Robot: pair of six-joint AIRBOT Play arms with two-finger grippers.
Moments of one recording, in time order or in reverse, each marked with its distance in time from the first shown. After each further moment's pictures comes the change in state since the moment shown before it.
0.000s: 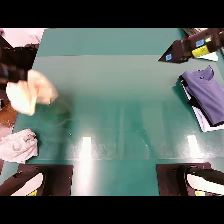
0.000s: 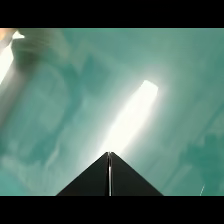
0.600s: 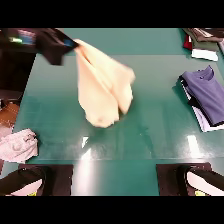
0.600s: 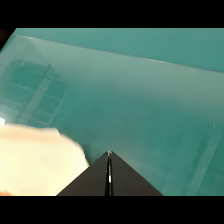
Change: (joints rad) left arm -0.435 -0.166 0.363 -0.433 -0.034 0.212; right arm -0.170 0.163 0.000 0.000 -0.168 0.001
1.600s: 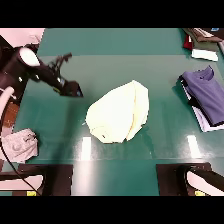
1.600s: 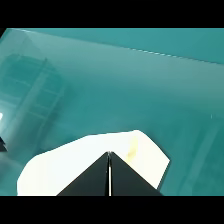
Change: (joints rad) left arm 0.295 -0.248 -0.514 -0.113 -0.085 -0.138; right arm -0.015 0.005 -0.002 -0.003 0.043 0.000
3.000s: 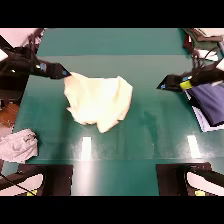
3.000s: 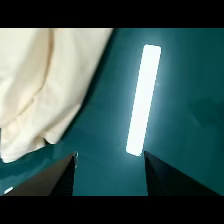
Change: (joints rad) left arm 0.121 0.189 0.096 -0.146 0.160 0.181; right arm 0.043 -0.106 -0.680 0.037 -0.196 -0.047
